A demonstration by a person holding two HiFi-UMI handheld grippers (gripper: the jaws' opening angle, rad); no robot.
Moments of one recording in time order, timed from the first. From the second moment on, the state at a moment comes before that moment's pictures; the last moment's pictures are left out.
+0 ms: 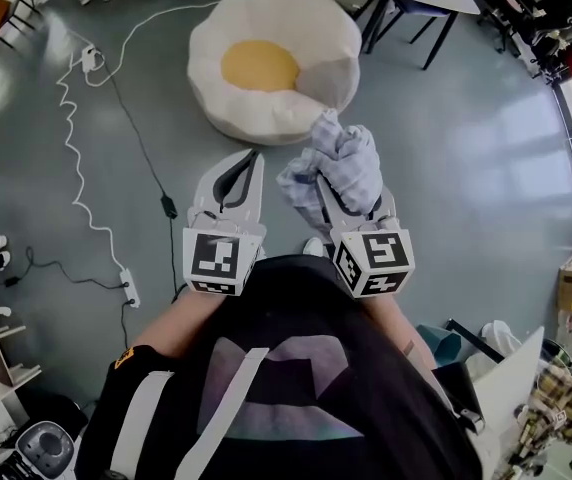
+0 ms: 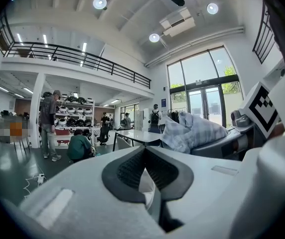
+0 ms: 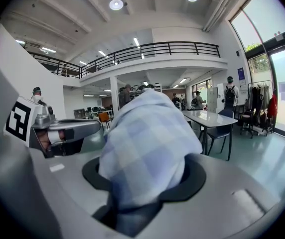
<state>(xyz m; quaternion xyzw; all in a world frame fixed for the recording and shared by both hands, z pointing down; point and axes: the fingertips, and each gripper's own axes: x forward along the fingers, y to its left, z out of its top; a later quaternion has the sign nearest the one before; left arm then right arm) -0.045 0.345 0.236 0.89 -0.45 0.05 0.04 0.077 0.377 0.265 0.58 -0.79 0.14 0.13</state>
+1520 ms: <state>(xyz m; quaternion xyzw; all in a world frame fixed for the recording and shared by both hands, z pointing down) -0.064 0.190 0.277 0.86 -0.50 0.09 0.07 0.059 0.210 0.311 0.53 -0.81 0.17 0.16</state>
